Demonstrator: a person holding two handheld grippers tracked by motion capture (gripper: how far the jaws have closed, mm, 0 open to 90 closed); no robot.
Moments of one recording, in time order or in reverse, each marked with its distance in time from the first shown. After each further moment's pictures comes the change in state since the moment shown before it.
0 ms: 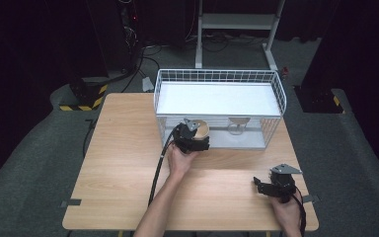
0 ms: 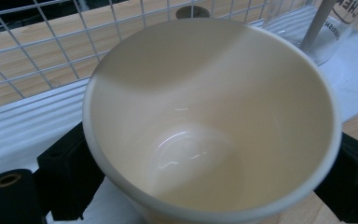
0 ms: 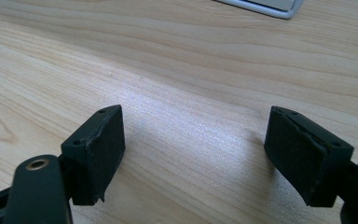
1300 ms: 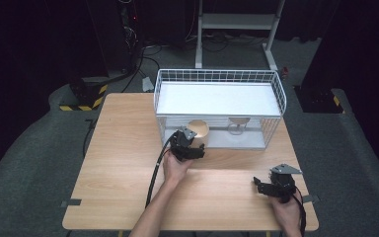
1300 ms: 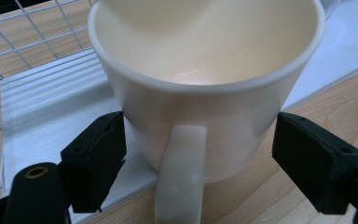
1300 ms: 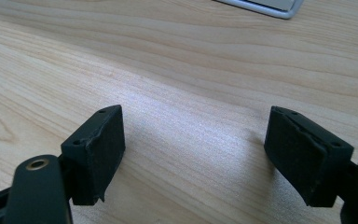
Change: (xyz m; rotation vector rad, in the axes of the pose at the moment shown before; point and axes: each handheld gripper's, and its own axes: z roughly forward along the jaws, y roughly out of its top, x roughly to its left) left arm -0.002 -0.022 -0.017 0.037 0.018 0.040; right arm 0.000 0.000 0.000 0.000 0.000 0.000
